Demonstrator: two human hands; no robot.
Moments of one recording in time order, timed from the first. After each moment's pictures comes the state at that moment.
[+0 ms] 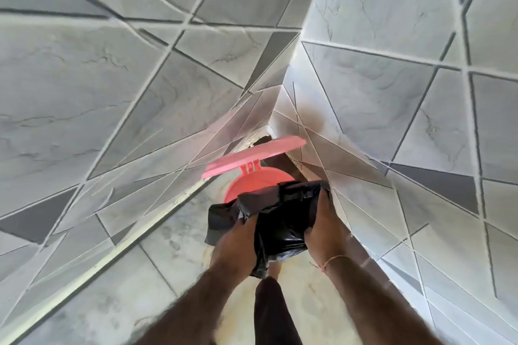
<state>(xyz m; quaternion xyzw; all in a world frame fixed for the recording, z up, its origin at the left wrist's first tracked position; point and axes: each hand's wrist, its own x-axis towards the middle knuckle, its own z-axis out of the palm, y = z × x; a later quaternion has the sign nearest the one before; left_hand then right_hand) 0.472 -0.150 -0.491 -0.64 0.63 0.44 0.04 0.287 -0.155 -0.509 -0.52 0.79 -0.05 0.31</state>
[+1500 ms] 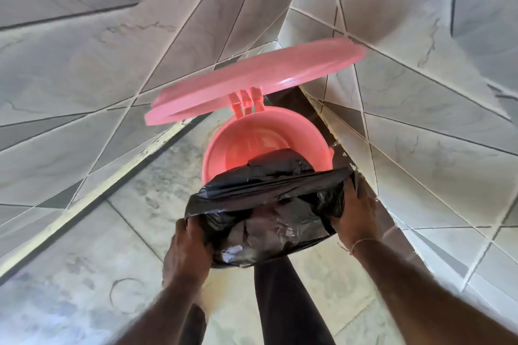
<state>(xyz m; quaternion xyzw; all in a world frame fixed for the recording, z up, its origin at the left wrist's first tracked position) 0.517 -0.068 -0.707 -0.78 0.49 0.37 0.12 0.196 -0.111 -0.729 -0.52 0.79 0.15 0.29</state>
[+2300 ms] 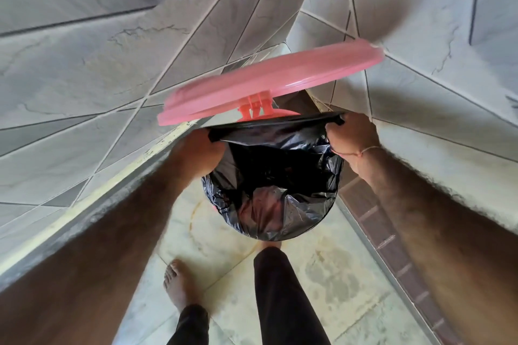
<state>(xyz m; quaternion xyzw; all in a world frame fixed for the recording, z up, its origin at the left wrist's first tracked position) 0.524 -0.263 -0.700 -0.72 0.53 0.44 0.09 0.245 -0.287 -0.695 -0.47 0.83 0.02 0.31</state>
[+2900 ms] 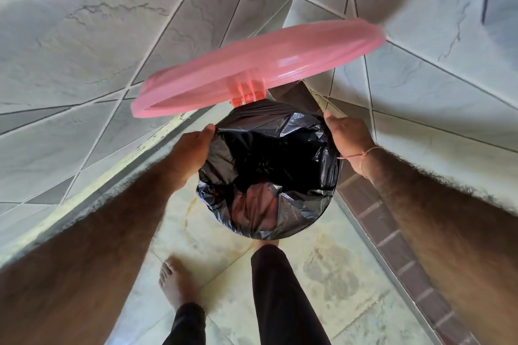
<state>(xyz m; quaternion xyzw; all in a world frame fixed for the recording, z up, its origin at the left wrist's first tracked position) 0.516 -0.252 -0.730 -0.77 0.31 0.55 -0.04 0.221 -0.274 -0.734 -0.41 0.81 -0.07 0.40</state>
